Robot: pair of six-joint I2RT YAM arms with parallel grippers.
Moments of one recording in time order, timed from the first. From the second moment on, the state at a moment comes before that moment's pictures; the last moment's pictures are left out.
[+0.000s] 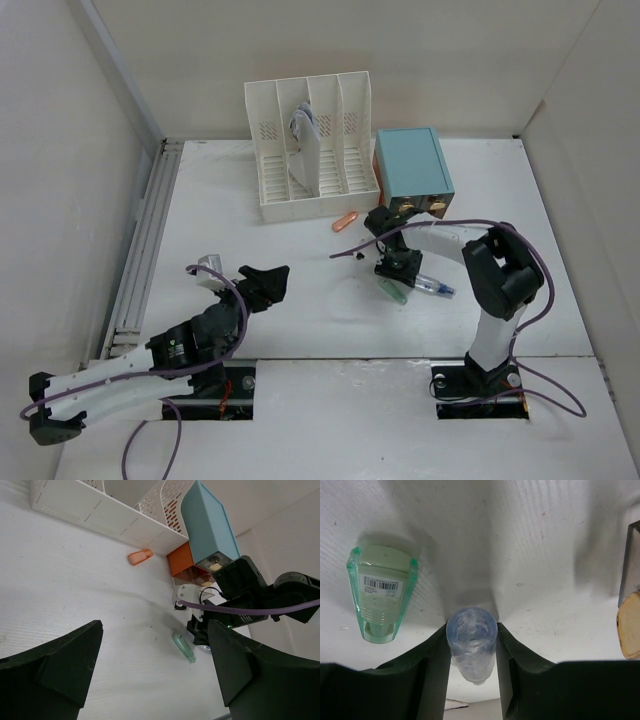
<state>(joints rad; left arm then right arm) -1.21 0.30 0.35 -0.23 -0.91 -0.95 0.59 1.84 1.16 -0.91 0.16 -0.58</state>
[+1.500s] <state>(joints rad) -1.21 0.48 0.36 -0.18 -0.89 -0.93 0.40 1.66 1.64 -1.34 -0.54 -1.74</state>
